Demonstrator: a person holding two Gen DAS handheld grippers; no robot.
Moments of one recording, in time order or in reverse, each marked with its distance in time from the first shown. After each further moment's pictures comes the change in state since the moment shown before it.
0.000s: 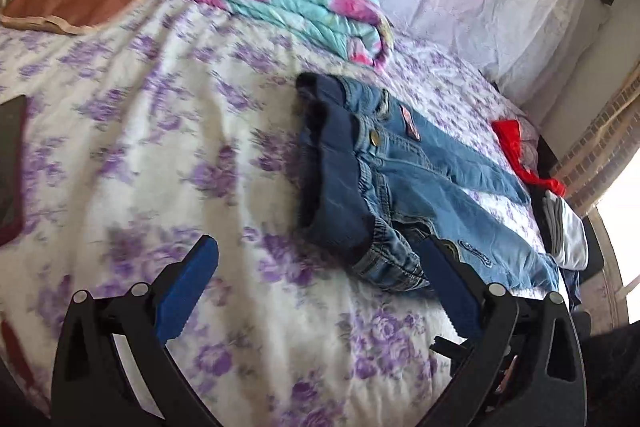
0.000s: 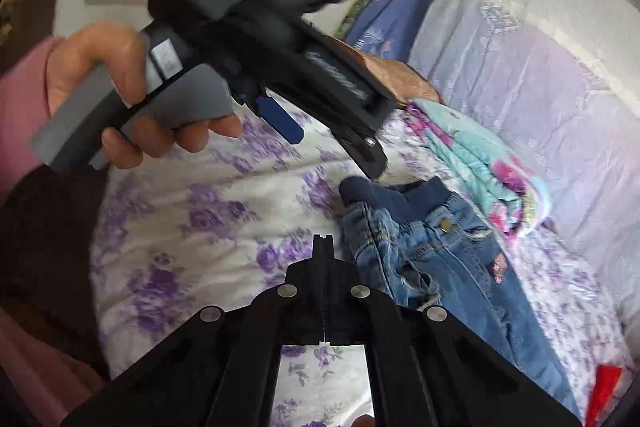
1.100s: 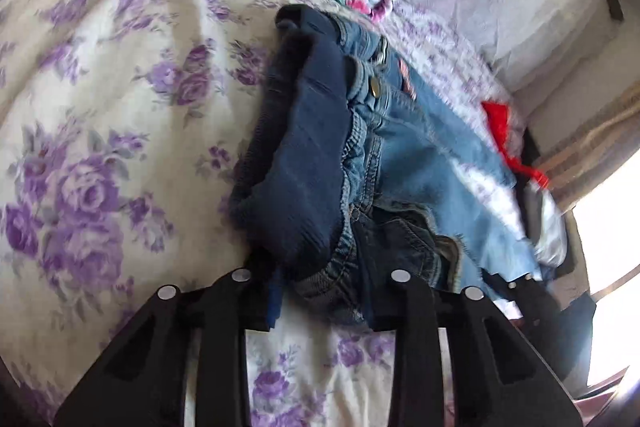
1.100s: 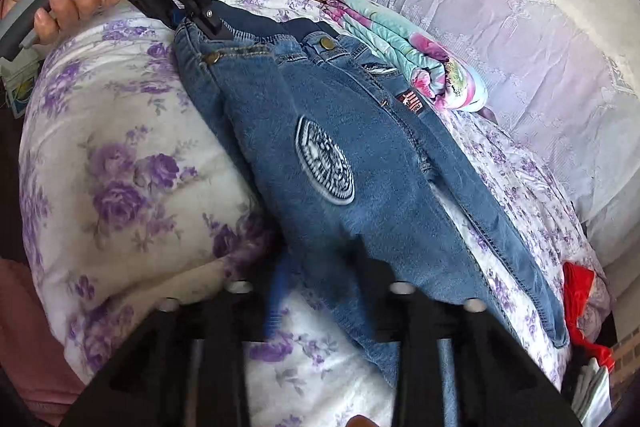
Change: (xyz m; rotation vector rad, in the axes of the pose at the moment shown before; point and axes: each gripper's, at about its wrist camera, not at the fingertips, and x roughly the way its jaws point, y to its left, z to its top) left arm 0.029 0.009 -0.026 -0.129 0.128 -0.122; right arm -0.030 -0.070 -0.104 0.130 0.259 -0.127
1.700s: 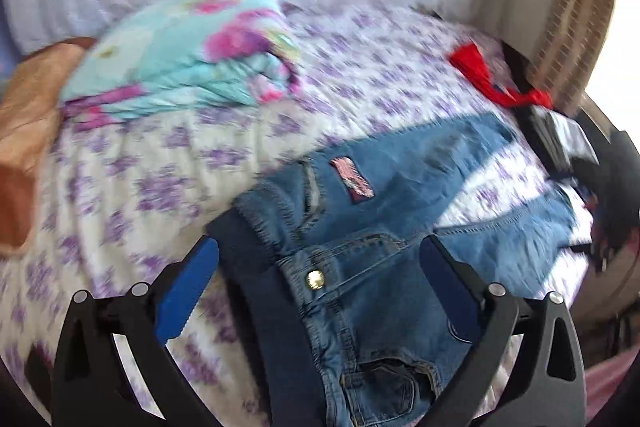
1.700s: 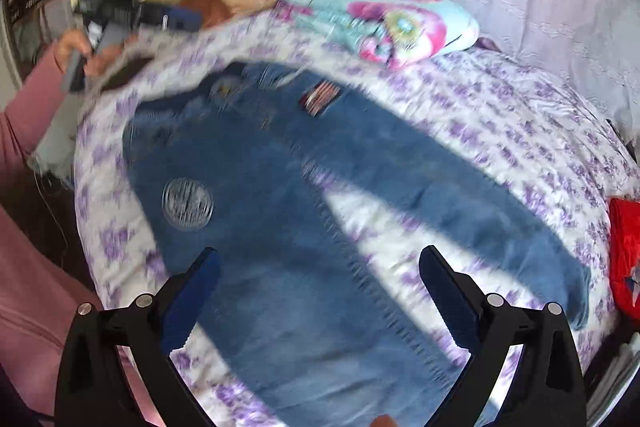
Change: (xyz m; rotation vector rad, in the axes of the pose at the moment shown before) left arm 0.014 -0.119 0.147 0.595 0.063 0.100; right arm -0.002 -0.219 0.044 0.307 0.104 0.302
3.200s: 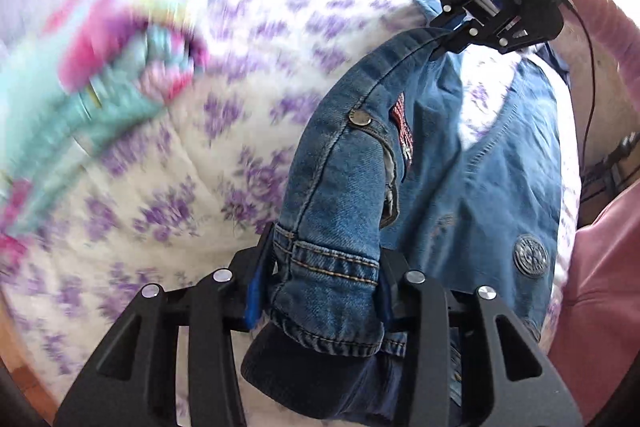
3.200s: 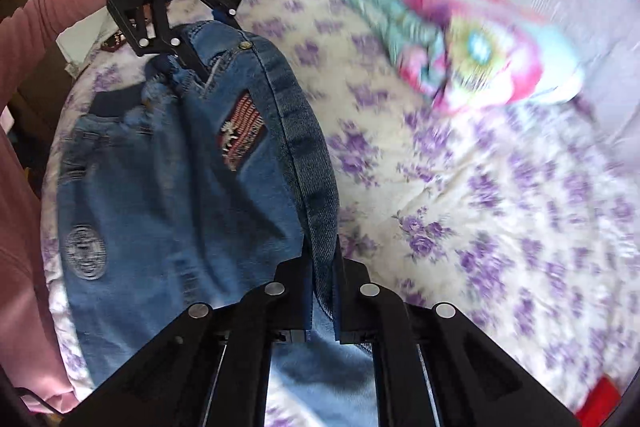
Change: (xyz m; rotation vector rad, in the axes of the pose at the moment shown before) left arm 0.073 0.018 0.045 0.479 0.227 -0.145; right arm 0.097 -0.018 0.097 -0.398 0.150 0.121
